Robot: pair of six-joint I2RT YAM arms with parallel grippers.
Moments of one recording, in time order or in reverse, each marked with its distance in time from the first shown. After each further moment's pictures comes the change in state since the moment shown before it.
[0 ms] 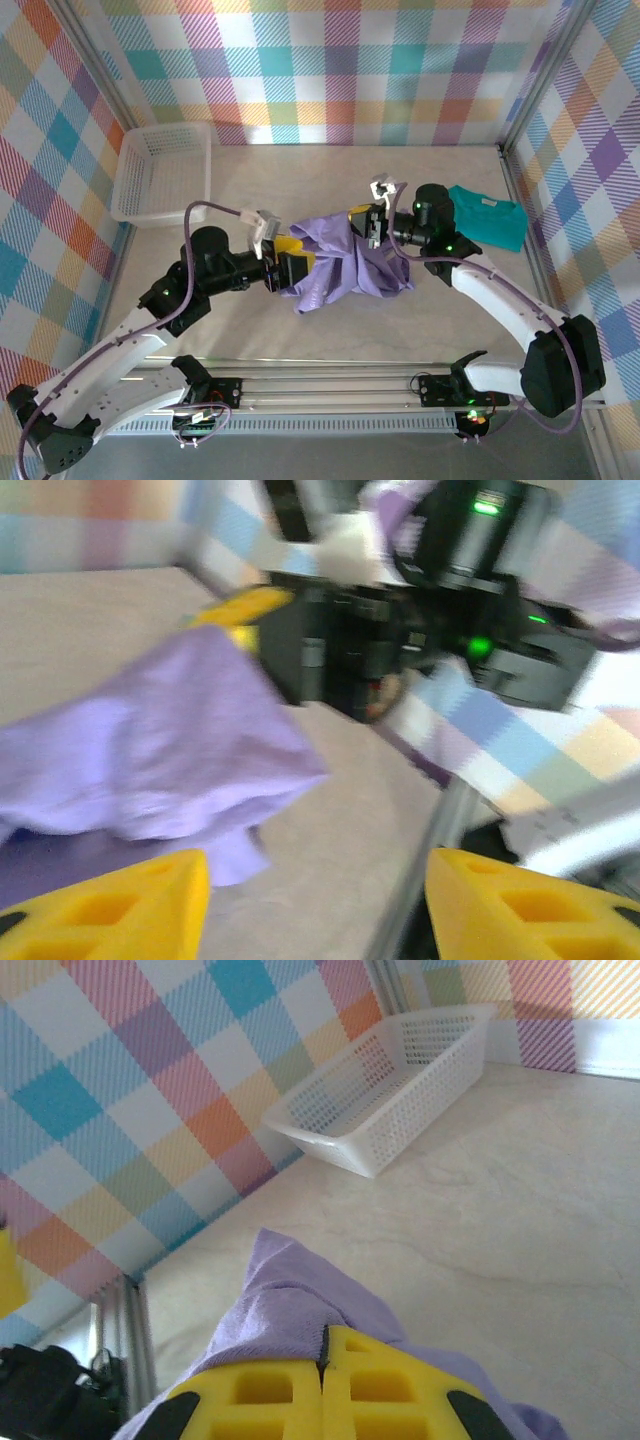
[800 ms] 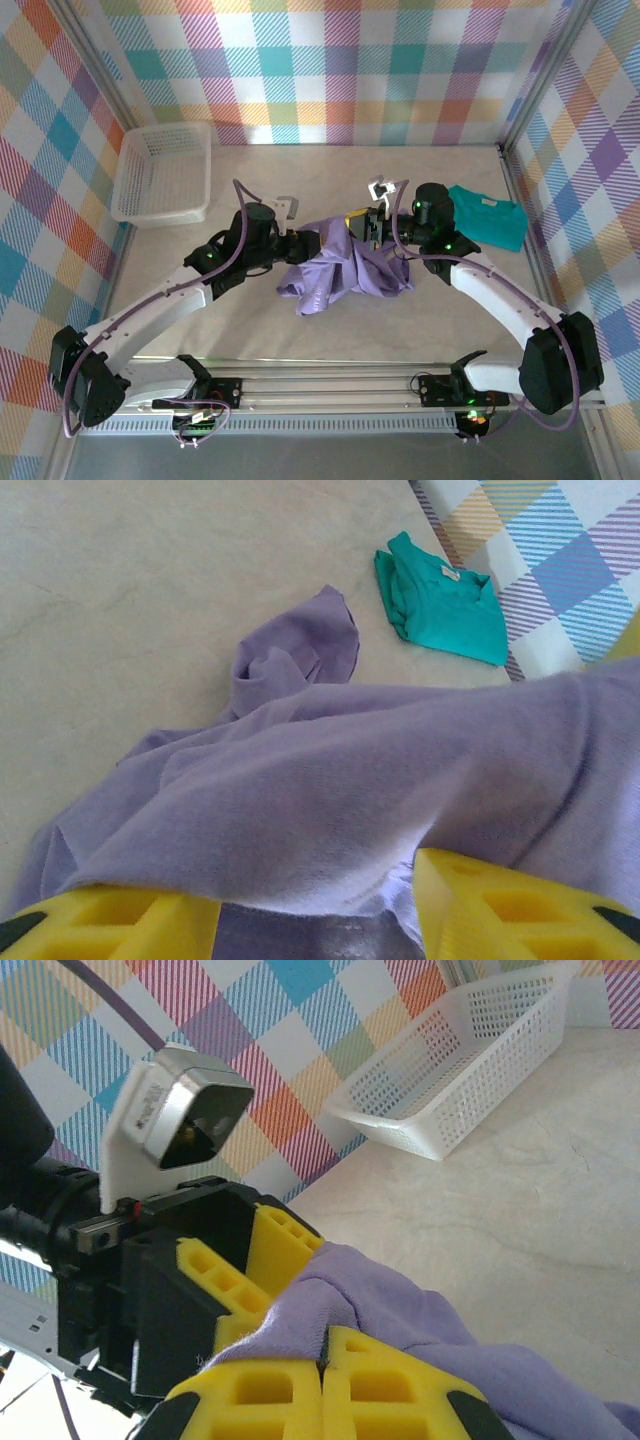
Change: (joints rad) left arm 0.051 0.338 0.121 -0.097 -0.171 -0.169; right arm -0.010 0.015 0.000 0.019 -0.121 0.079
